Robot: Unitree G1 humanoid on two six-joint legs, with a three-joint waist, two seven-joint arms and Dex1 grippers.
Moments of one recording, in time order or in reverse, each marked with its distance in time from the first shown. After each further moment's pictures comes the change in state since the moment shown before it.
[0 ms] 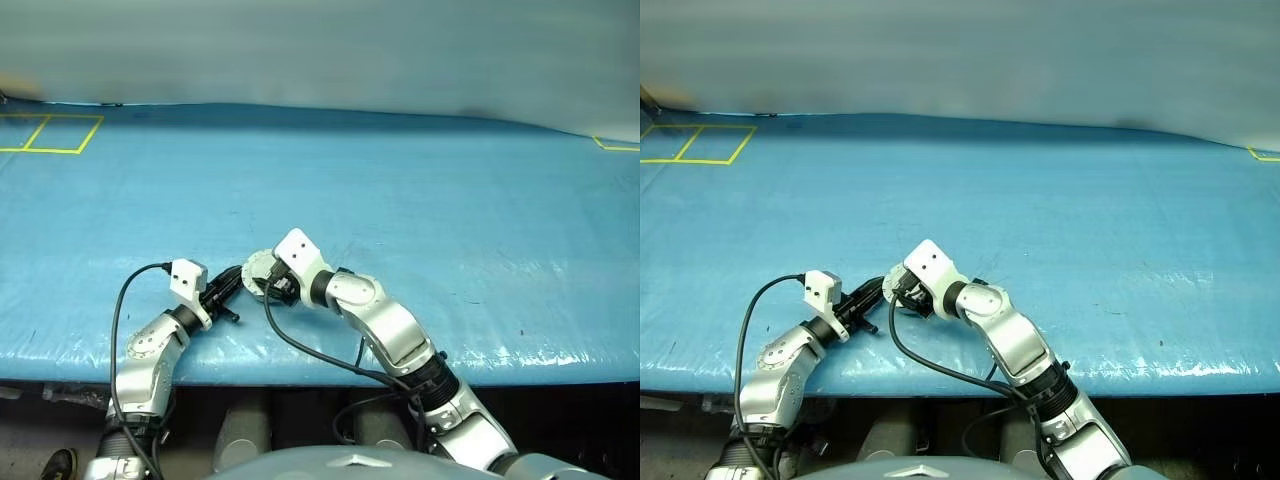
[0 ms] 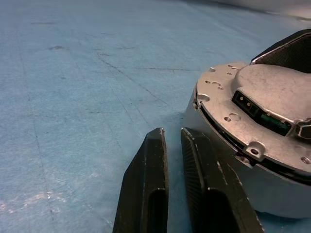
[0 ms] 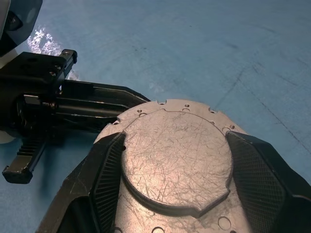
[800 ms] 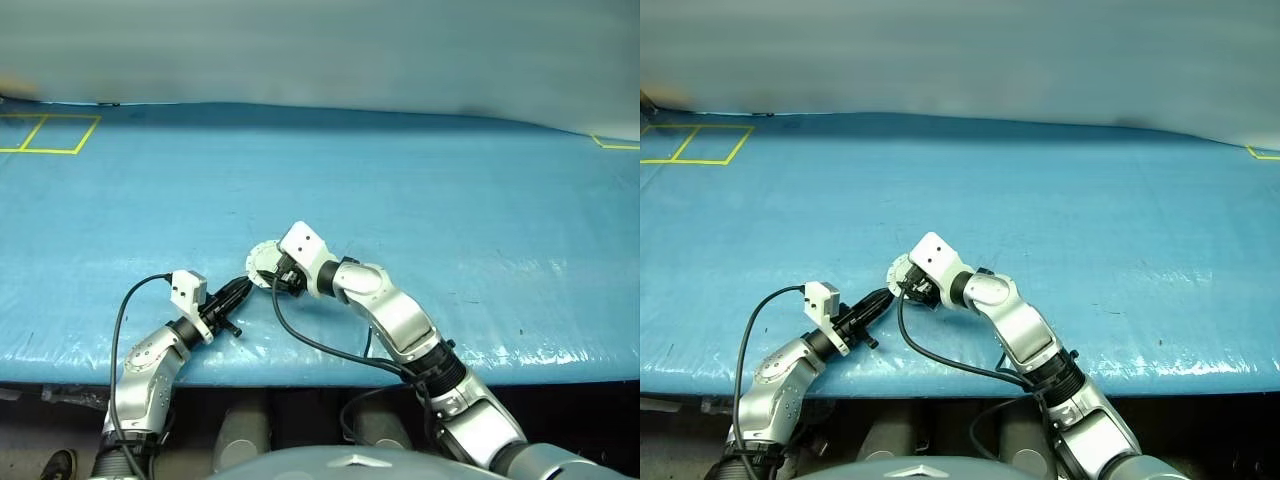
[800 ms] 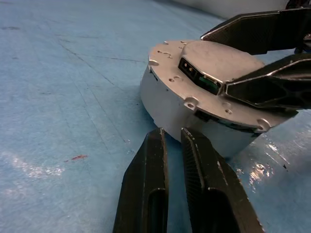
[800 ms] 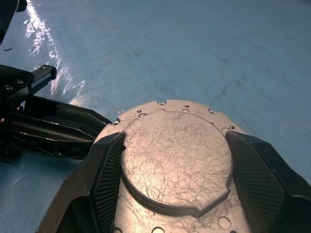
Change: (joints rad) left arm 0.076 0.004 -0.008 -0.063 -0.052 0.023 -0.055; right arm -0.074 -0.085 -0.007 0.083 0.005 -0.155 0.097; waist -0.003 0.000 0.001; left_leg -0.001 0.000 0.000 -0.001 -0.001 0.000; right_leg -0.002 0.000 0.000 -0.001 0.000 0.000
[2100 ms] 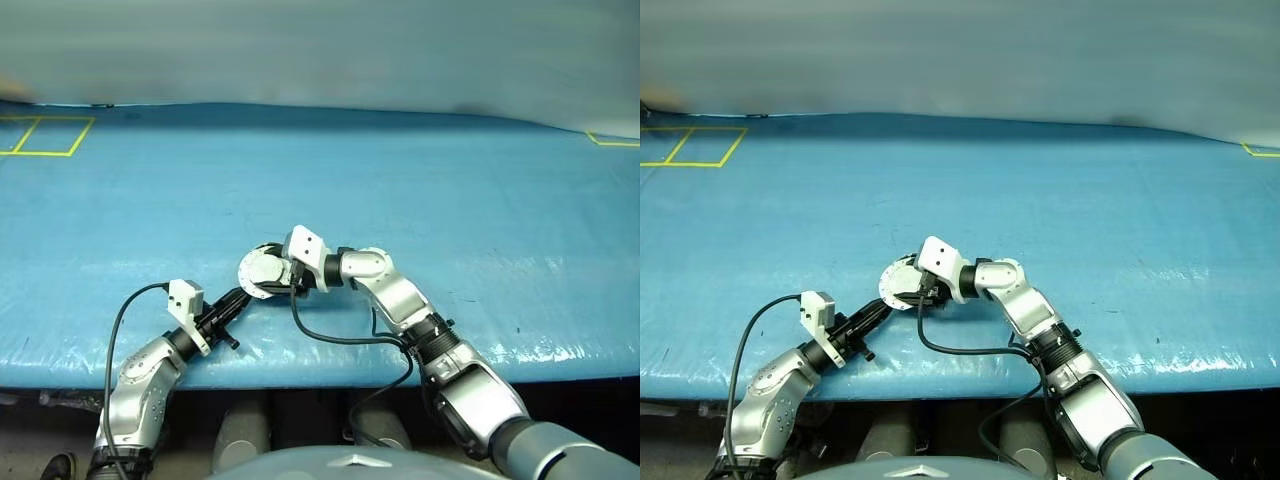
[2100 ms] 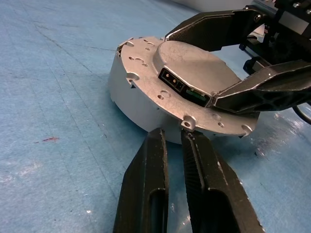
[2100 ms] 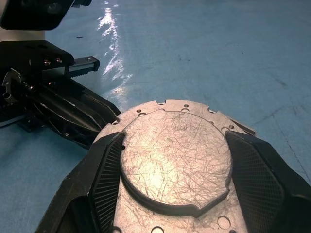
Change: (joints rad) left arm 0.073 0.018 -0.001 -0.059 -0.043 0.022 -0.023; right arm -0.129 -0.015 -0.036 0.417 0.025 -0.436 0.347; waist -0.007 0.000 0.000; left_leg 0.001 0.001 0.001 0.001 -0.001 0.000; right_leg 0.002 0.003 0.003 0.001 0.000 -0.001
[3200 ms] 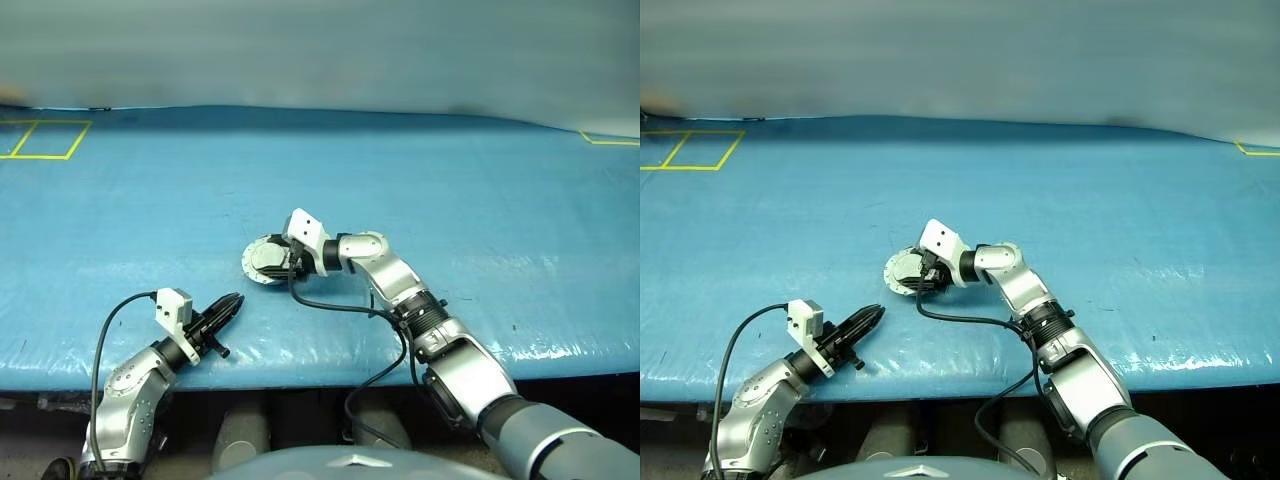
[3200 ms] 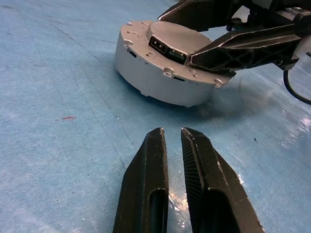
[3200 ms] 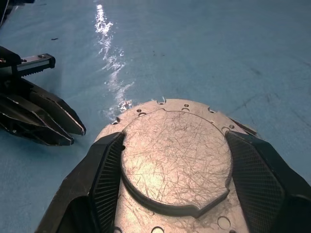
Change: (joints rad) left arm 0.062 0.023 0.032 -0.026 -0.013 -0.013 -0.001; right arm -0.109 0.043 -0.072 0.163 -0.010 0.042 0.017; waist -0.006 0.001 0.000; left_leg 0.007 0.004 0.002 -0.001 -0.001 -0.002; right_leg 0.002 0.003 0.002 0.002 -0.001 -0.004
